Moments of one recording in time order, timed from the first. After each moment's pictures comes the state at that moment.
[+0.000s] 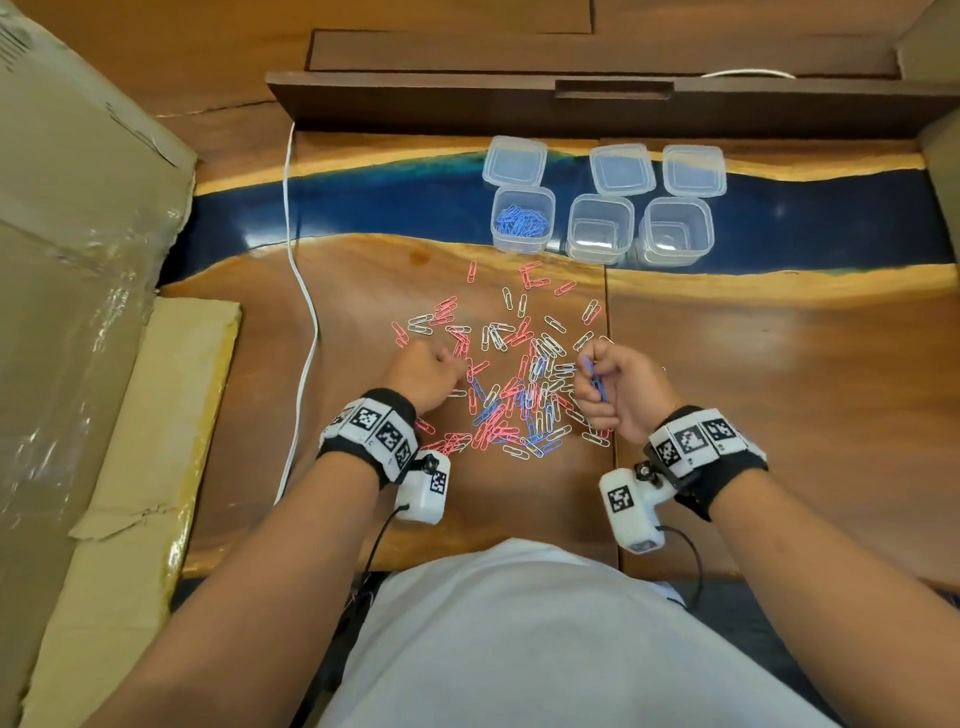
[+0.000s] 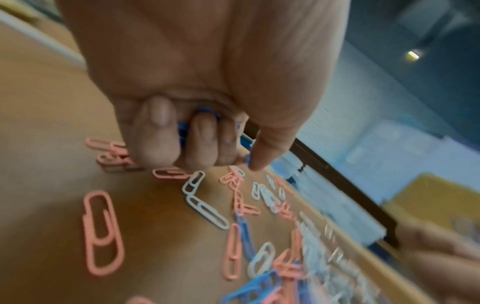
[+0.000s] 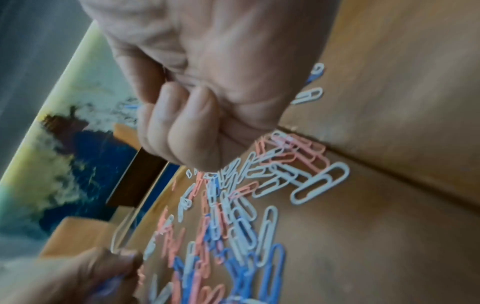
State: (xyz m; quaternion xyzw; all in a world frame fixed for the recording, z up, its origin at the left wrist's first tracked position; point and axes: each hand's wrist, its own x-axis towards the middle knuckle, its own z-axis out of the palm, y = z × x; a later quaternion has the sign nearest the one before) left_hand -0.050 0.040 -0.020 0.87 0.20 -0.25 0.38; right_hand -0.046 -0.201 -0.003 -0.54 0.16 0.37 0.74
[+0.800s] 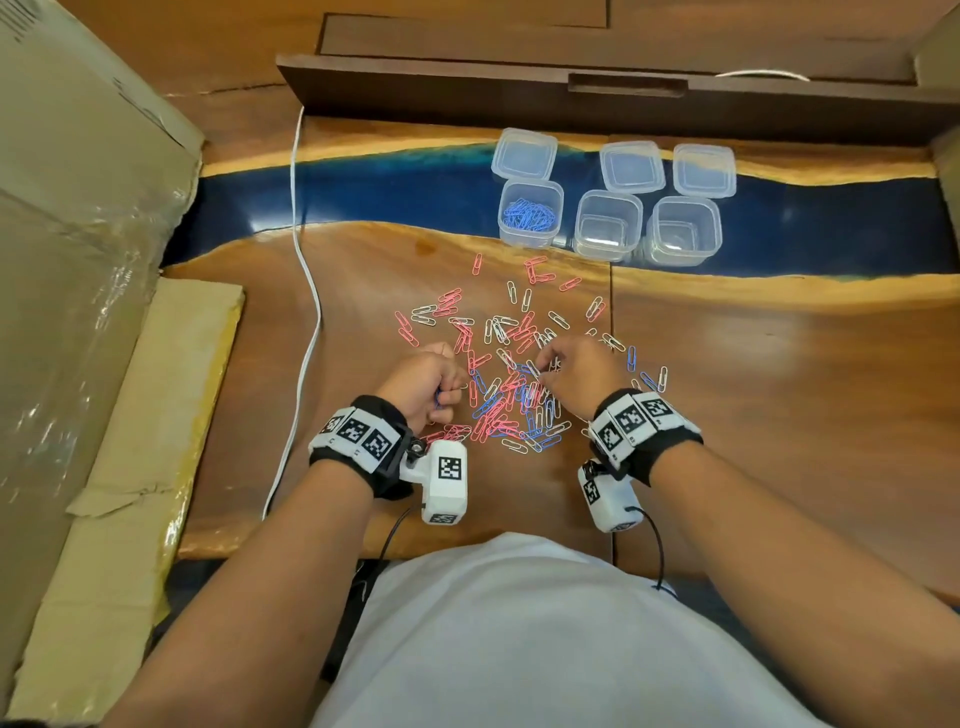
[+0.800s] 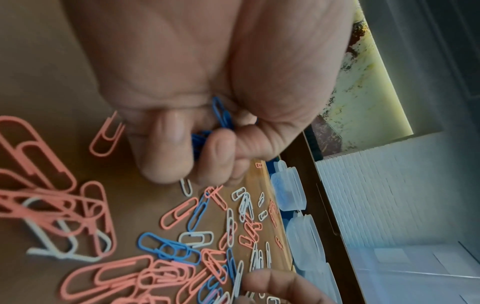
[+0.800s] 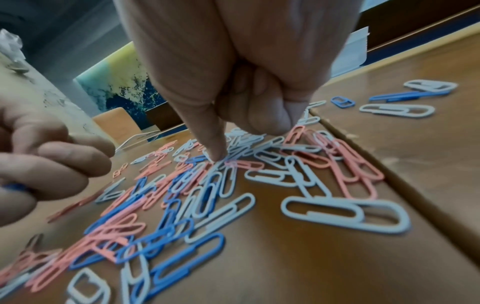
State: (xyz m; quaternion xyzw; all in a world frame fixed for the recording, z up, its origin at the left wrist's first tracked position) left_hand -0.076 0.035 -0.012 0.56 0.32 -0.25 0.72; right_hand -0.032 -0.165 -0.034 -0.93 0.00 0.24 0.28
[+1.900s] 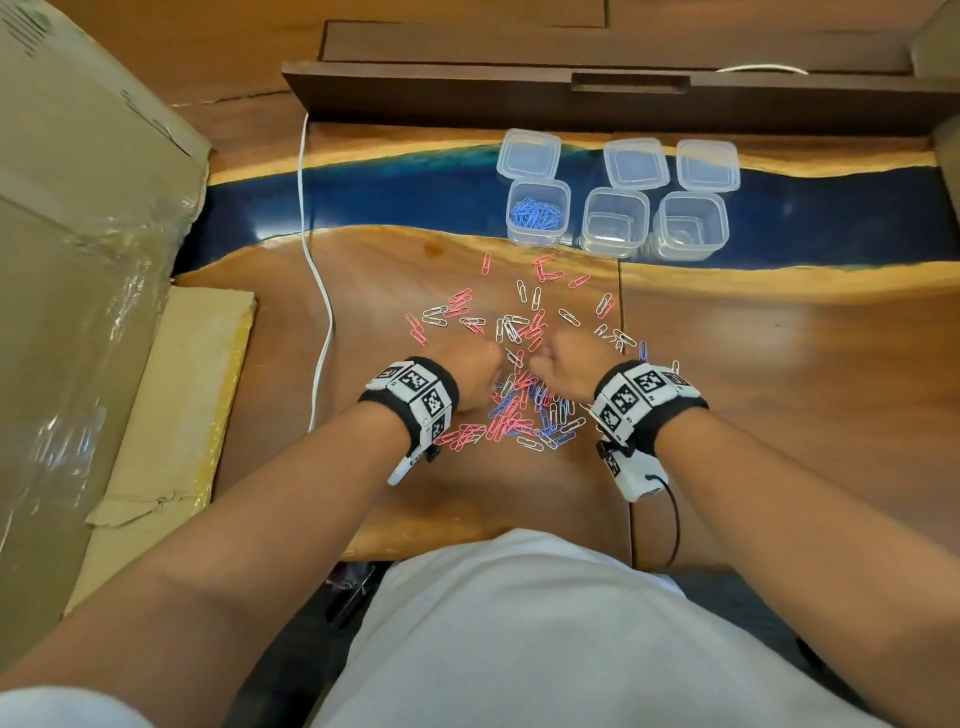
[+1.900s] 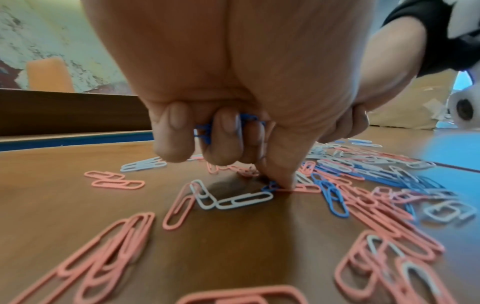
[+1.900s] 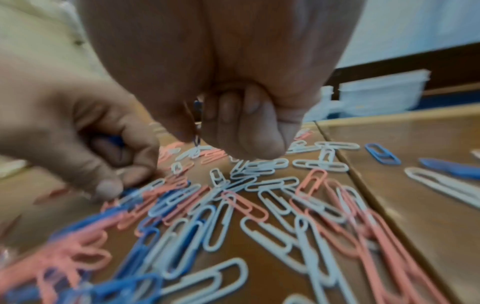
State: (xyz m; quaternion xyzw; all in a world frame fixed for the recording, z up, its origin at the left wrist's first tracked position) left_hand -0.039 0.027 -0.010 0.94 -0.19 -0.29 0.06; right_hand -0.020 -0.143 -0.003 -0.92 -0.13 0.31 0.18
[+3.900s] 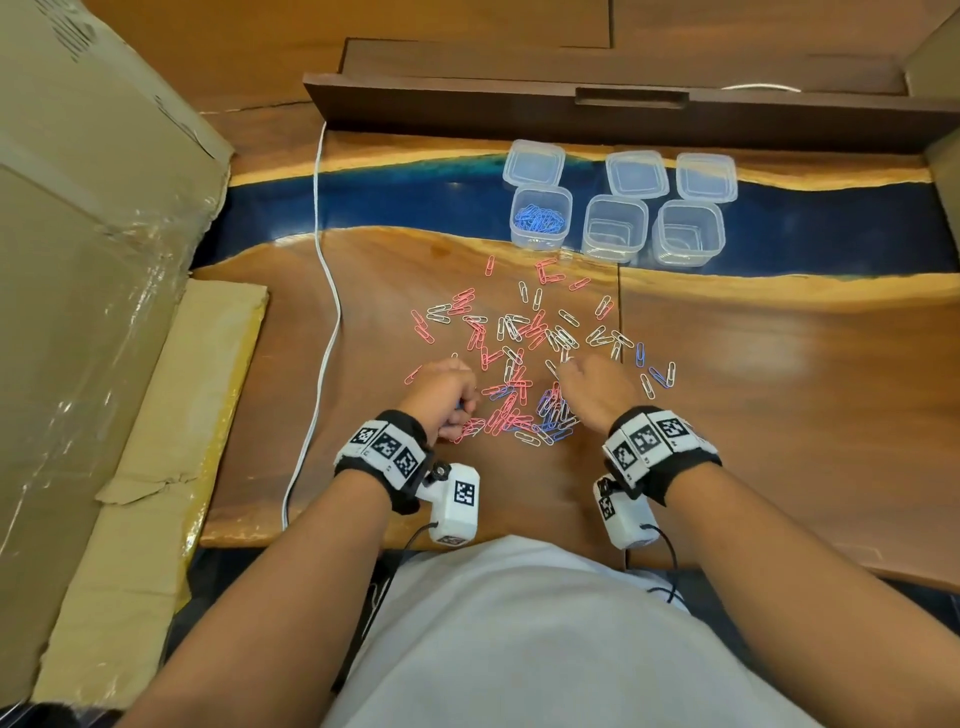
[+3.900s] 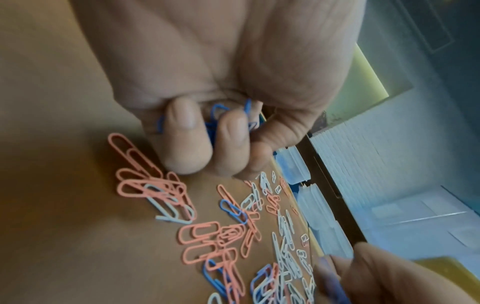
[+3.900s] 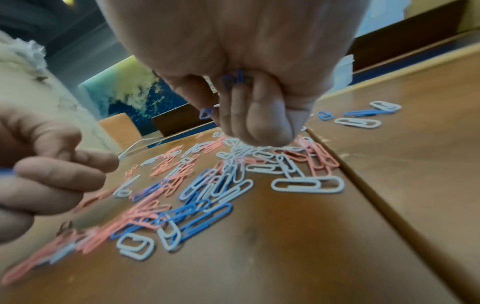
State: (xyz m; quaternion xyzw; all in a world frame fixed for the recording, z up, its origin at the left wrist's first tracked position) left_hand -0.099 0.031 -0.013 0.62 0.32 -0.25 0.67; right_hand -0.061 -0.161 -0.006 -0.93 0.00 0.25 0.26
